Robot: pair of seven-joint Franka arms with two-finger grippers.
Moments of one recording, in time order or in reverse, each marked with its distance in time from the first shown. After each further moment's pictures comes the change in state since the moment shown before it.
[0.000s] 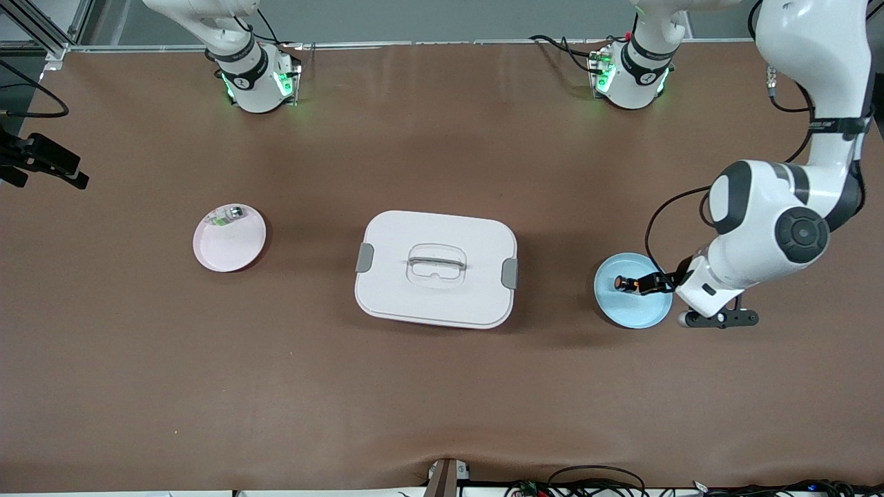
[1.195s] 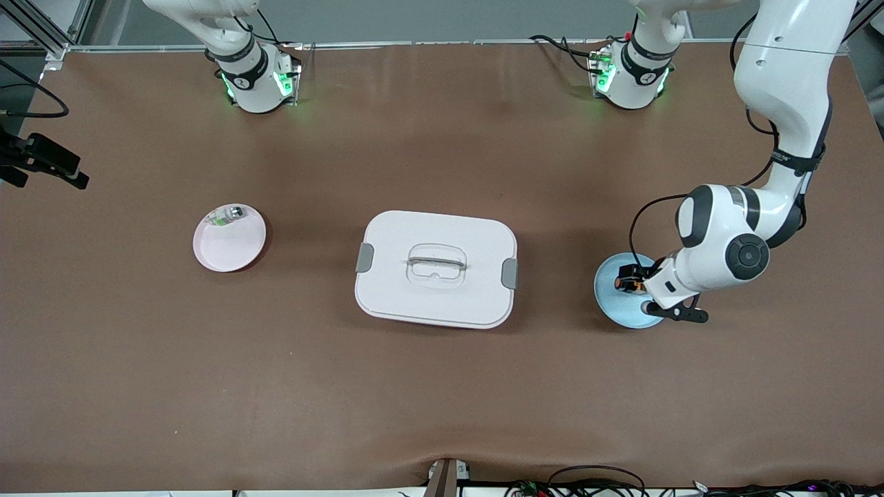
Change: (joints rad) left arm 0.015 0.105 -0.003 -0.103 0.000 0.082 0.211; right arm 0.000 0.000 0.000 0.000 0.000 0.000 0.000
